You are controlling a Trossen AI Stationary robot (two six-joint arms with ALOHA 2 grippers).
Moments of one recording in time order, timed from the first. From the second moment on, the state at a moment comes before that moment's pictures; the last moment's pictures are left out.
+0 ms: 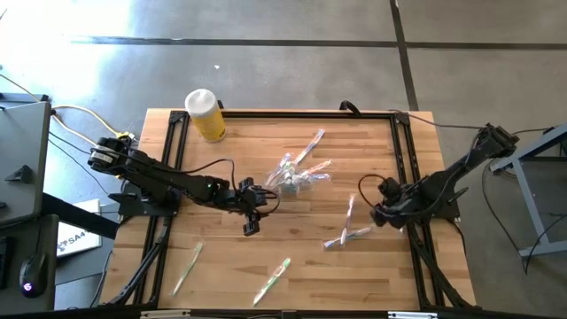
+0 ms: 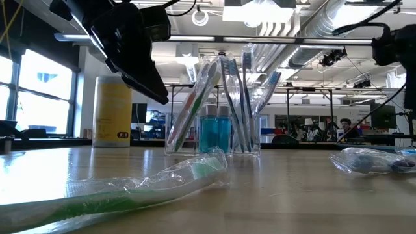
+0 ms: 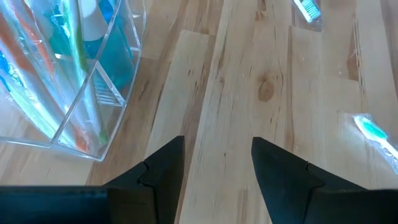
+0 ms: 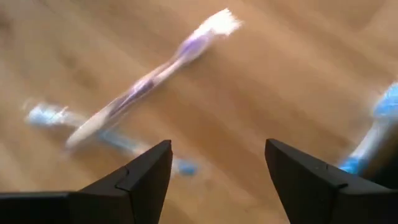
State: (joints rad) left arm -0.23 1.44 0.83 -0.16 -0.22 -0.37; right arm 0.60 0.87 0.57 -1.02 0.30 1.55
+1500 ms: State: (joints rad) left arm -0.23 1.44 0.83 -0.21 -0.22 -0.36; right arm 0.22 1.39 0.58 -0.51 0.04 1.48
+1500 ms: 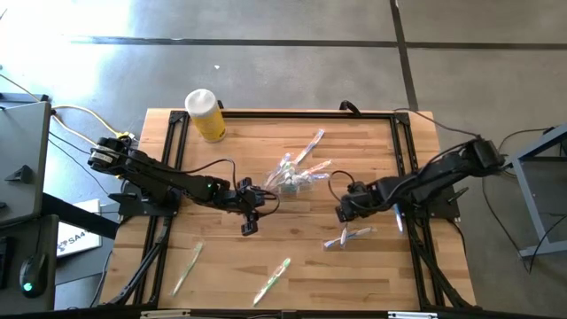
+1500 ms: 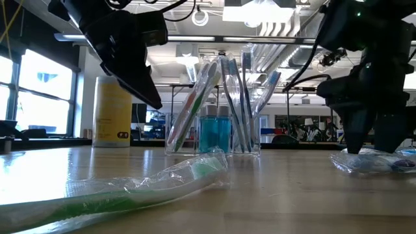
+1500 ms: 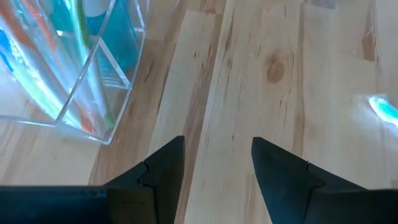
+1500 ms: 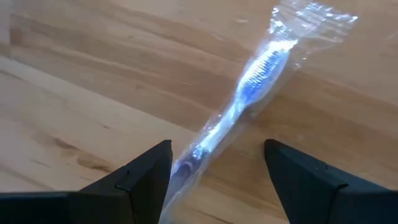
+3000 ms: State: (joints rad) left arm -0.23 1.44 0.83 -0.20 -0.22 -0.40; right arm 0.37 1.42 0.76 -0.87 0.17 1.34
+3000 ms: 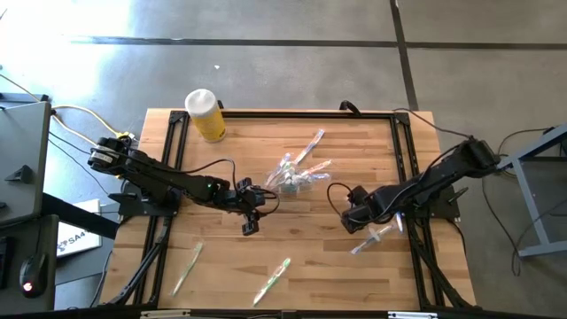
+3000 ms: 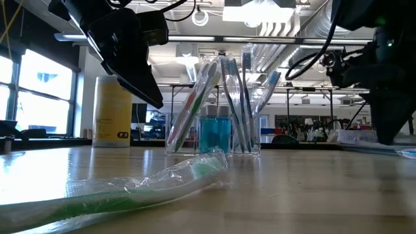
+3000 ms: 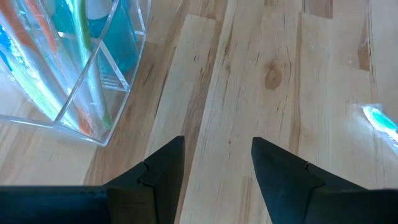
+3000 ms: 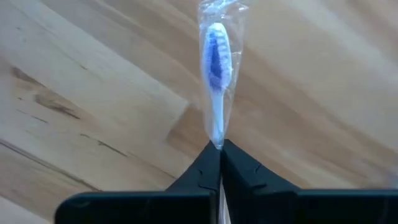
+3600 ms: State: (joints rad) left arm -0.23 1.44 0.83 -0.18 -0.19 -0.44; right arm 0.55 1.42 1.12 -1.28 0.67 1.28
